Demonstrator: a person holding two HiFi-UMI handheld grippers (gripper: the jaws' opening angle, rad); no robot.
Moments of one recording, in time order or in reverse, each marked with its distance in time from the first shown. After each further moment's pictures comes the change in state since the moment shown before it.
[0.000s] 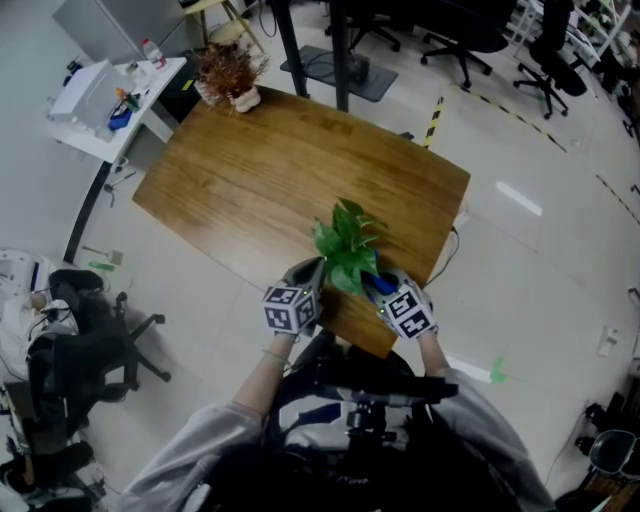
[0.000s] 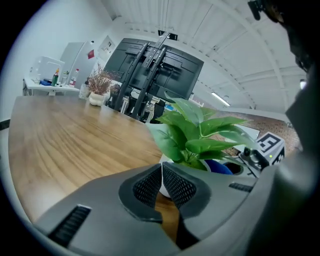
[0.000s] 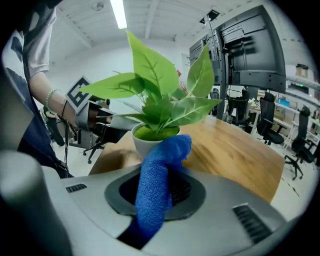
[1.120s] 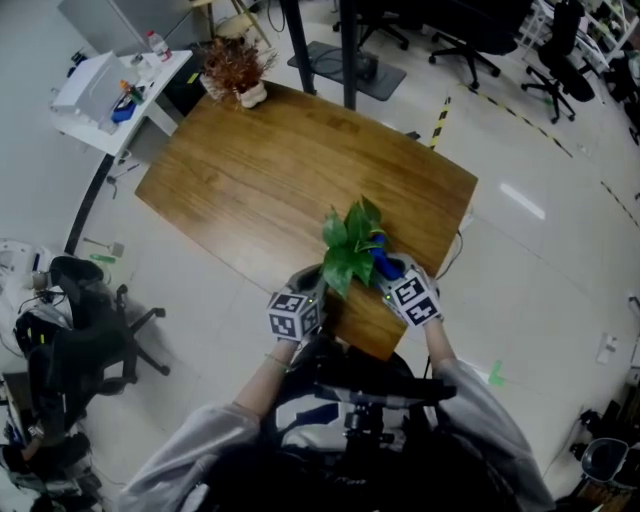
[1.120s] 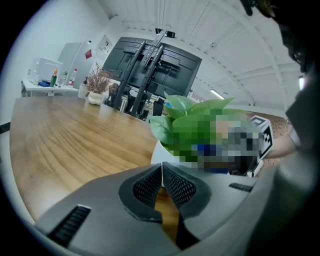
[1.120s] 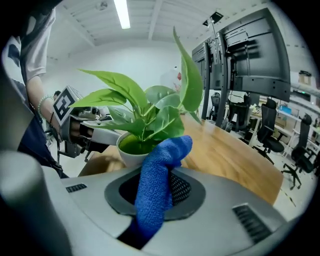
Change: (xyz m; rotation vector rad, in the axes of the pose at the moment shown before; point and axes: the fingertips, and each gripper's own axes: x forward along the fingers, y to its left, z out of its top) left arm -0.002 0.000 -0.012 0.019 0.018 0.008; right arm 0.010 -0.034 0.031 -0.050 -0.017 -0.014
